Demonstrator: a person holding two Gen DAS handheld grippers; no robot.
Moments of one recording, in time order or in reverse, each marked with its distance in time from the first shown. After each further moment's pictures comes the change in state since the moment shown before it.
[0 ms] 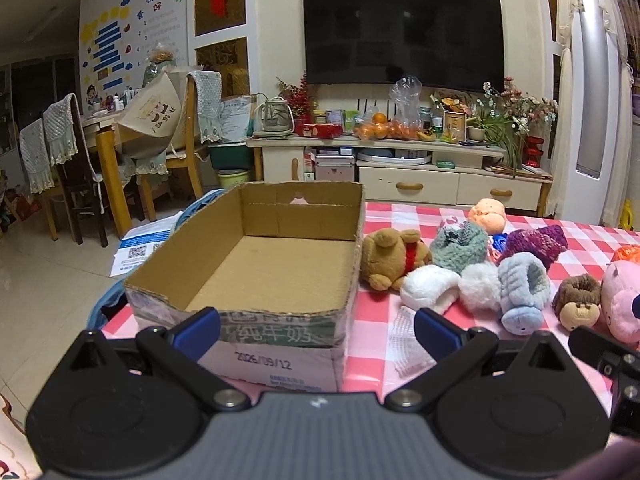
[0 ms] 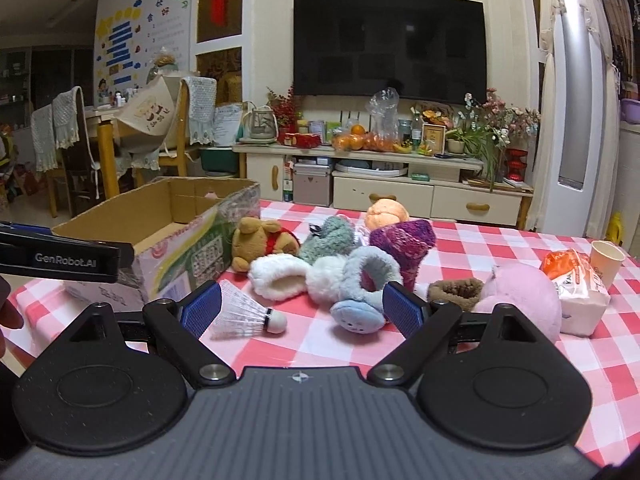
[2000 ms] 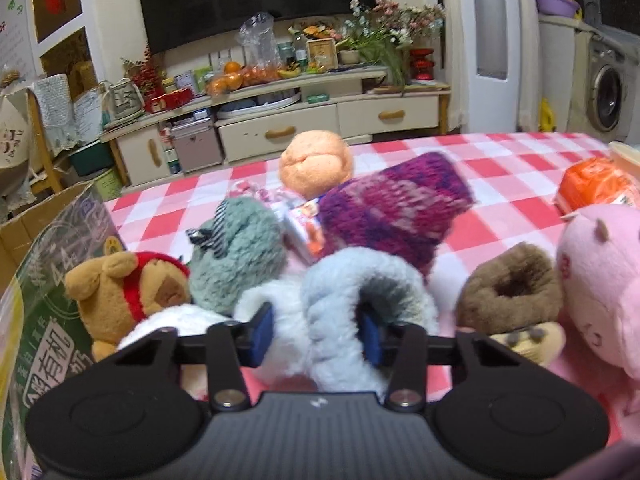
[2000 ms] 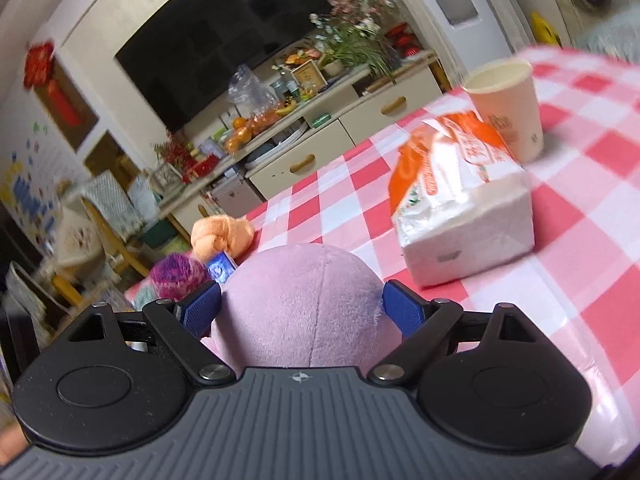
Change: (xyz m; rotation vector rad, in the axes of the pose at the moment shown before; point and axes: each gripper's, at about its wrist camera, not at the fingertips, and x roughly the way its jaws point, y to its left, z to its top) left arm 0.145 -0.199 0.016 0.261 0.166 -0.250; right arm -0.192 -0.048 -0.085 0.723 0.040 -0.011
